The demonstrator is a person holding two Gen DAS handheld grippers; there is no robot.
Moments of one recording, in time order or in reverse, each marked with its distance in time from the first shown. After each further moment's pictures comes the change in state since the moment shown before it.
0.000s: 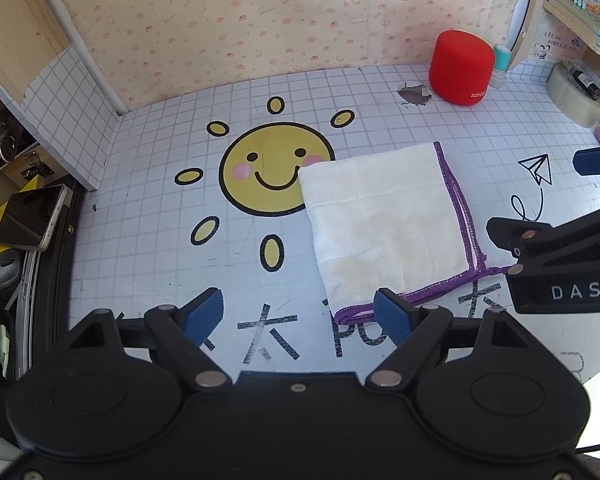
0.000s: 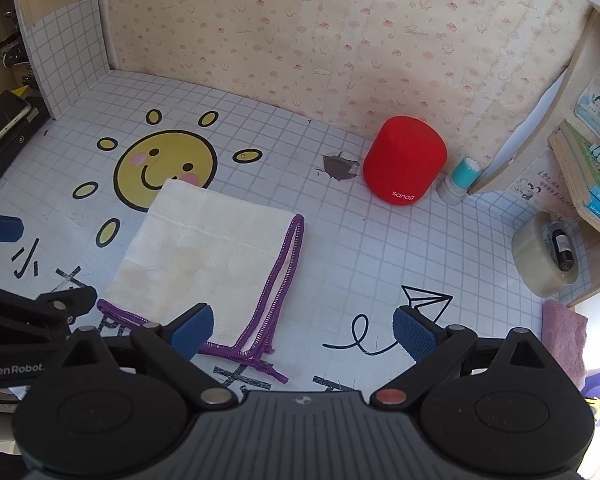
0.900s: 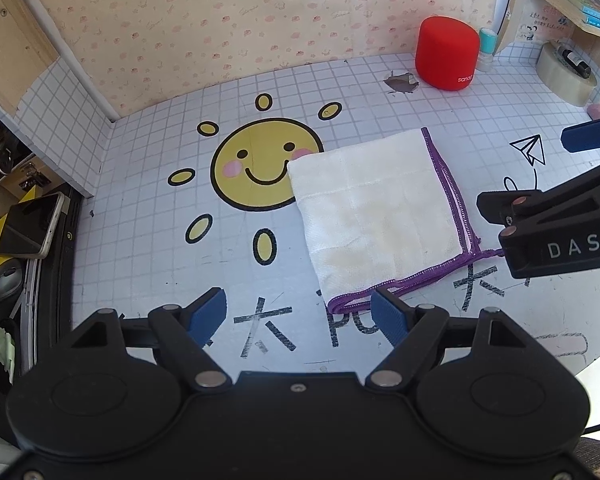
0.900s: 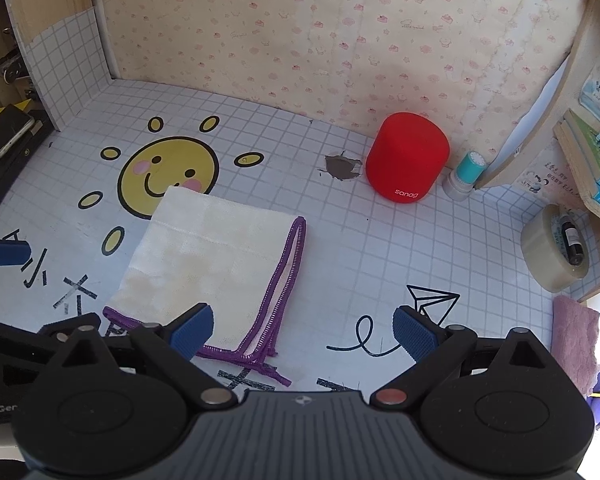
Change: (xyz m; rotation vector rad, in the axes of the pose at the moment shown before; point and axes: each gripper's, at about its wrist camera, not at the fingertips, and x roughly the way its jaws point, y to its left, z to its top) left arm -0.001 -0.011 -0.005 0.057 0.015 0.017; right arm 0.003 -0.010 0.001 0.029 0.008 0.039
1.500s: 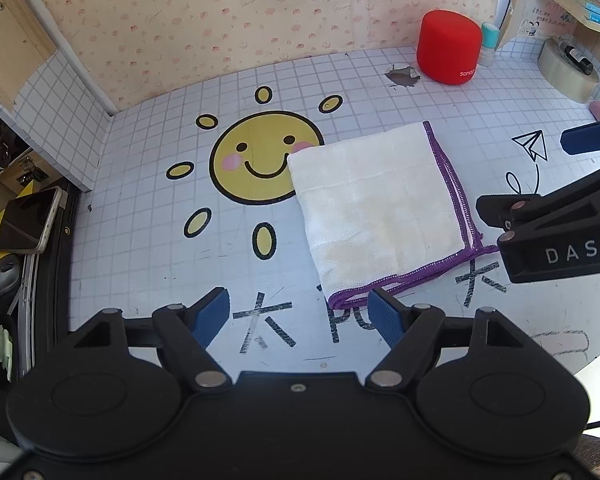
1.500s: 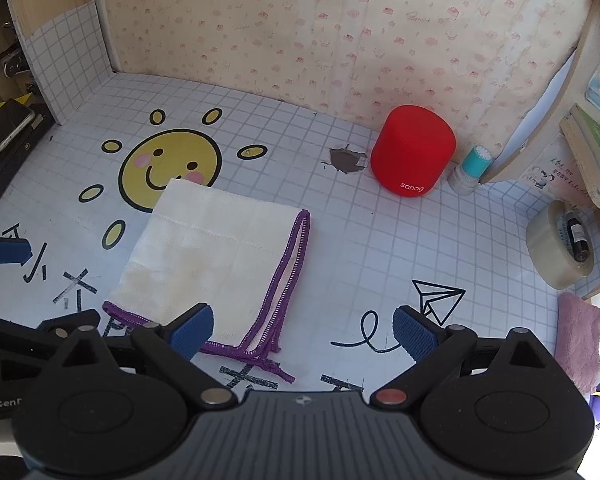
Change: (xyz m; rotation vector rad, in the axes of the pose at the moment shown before) left arm 0.004 0.001 -0.001 -0.002 0.017 -0.003; right arm 0.005 0.002 -0.001 -0.005 0.017 0.005
